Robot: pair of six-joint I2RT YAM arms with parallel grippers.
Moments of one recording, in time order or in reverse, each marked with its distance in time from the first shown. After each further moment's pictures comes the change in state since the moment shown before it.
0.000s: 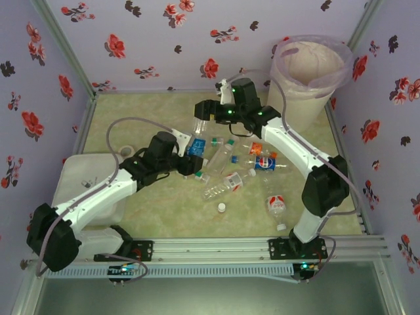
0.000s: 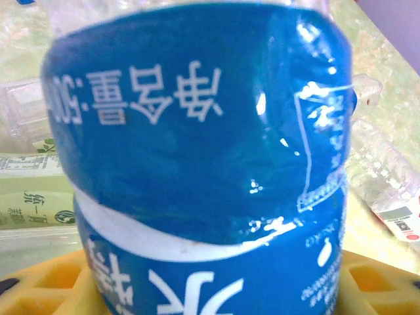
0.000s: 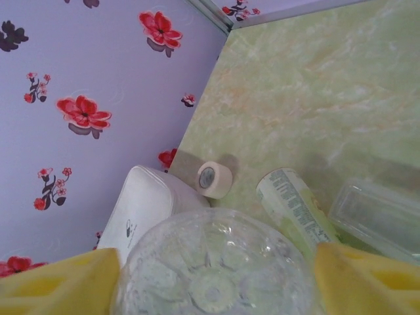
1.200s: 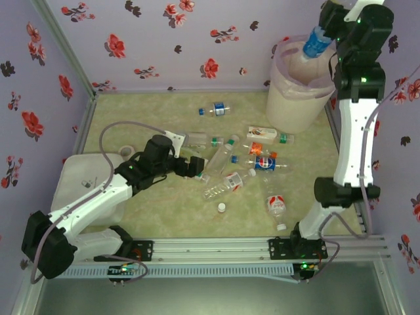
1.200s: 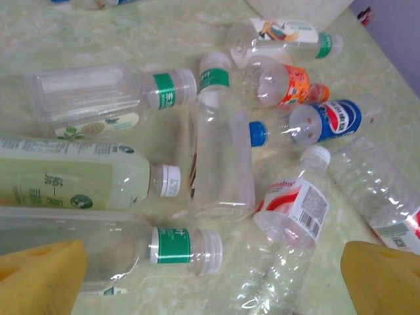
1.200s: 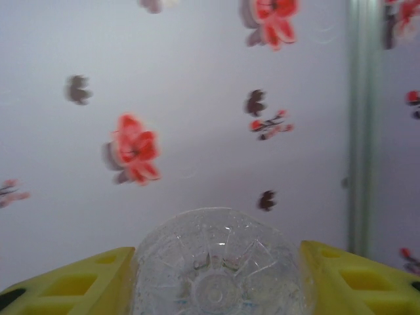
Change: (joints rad) left arm 0.000 -0.070 -0.047 -0.001 -0.050 -0.083; right arm -0.572 0.063 0.931 -0.282 0.672 -0.475
